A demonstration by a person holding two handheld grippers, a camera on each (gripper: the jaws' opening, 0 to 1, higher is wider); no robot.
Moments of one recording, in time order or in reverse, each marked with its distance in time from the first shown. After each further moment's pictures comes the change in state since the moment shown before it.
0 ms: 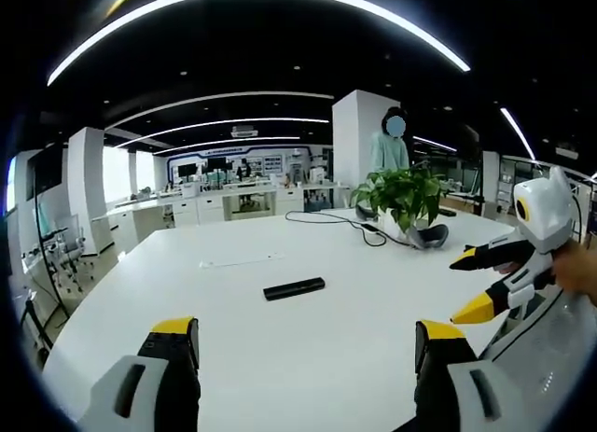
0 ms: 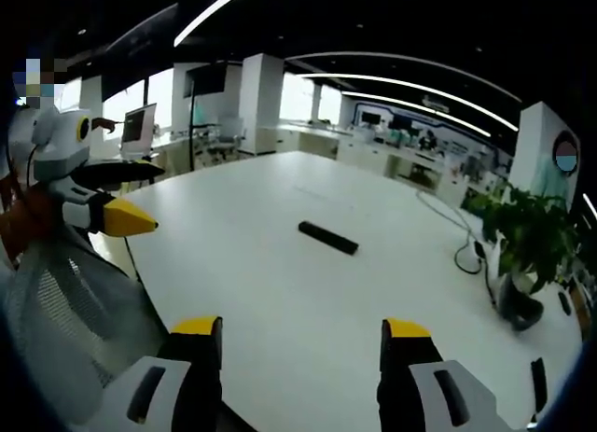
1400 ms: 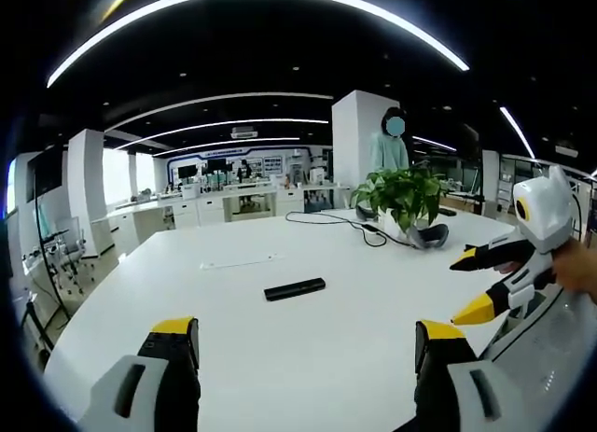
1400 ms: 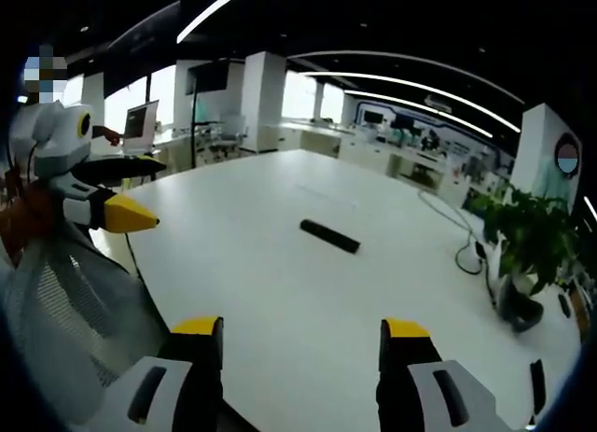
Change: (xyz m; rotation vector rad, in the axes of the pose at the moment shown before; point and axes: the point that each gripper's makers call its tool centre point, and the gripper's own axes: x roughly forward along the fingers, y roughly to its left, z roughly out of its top) left arm 0.000 0.001 0.001 0.005 -0.005 0.004; right arm 0.000 0.001 -0.001 -0.009 0.005 0.002
